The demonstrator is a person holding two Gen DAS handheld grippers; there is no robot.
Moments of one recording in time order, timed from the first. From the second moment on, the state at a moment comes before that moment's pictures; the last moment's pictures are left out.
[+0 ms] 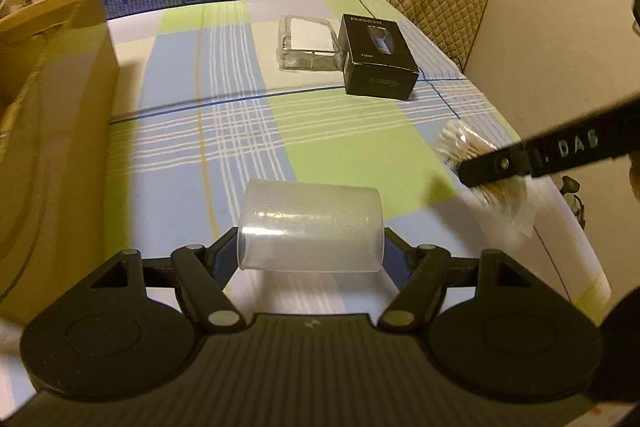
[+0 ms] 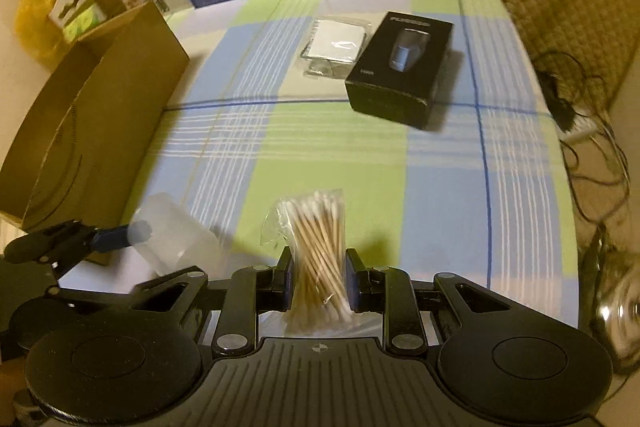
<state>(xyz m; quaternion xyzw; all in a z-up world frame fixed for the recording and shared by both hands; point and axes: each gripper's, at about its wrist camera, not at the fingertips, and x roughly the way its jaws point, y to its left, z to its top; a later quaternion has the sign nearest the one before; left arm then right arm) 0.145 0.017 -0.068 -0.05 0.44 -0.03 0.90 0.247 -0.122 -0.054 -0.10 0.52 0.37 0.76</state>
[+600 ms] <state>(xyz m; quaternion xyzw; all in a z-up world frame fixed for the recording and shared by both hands) 0.047 0.023 -0.016 -0.04 0.42 -0.02 0.91 0.135 -0.176 -0.013 -0.01 0.47 0.34 0.81</state>
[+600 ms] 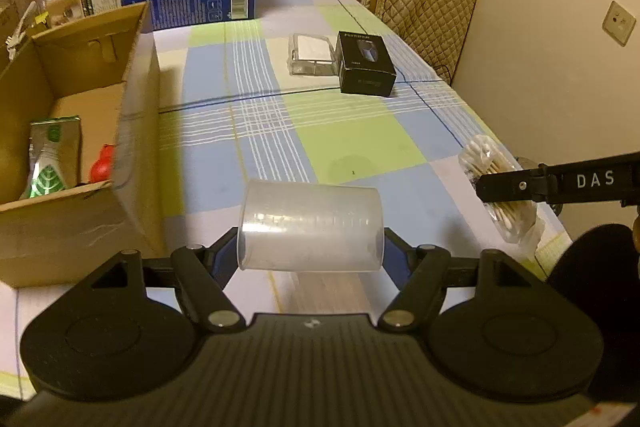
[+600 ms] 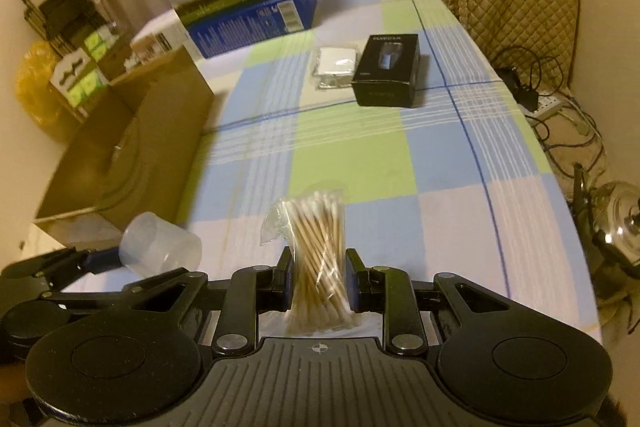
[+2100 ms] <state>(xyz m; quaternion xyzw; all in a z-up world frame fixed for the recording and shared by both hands) -0.049 0.127 0.047 -0.04 0.38 0.09 0.92 0.039 -0.071 0.005 -0.08 0.43 0.44 0.78</state>
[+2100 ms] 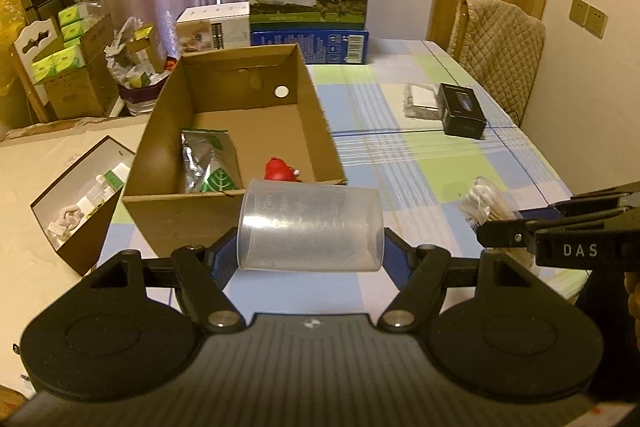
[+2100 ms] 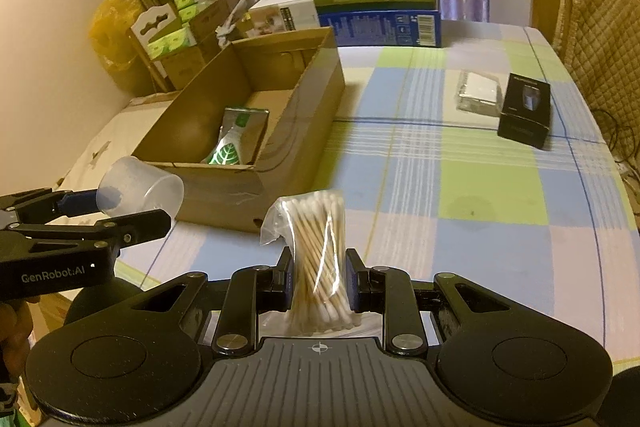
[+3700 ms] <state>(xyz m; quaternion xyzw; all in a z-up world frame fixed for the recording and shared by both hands) 0.017 0.239 0.060 -0.04 0.38 0.13 0.91 0.079 0.086 0.026 -0.09 0.40 0.51 0.76</state>
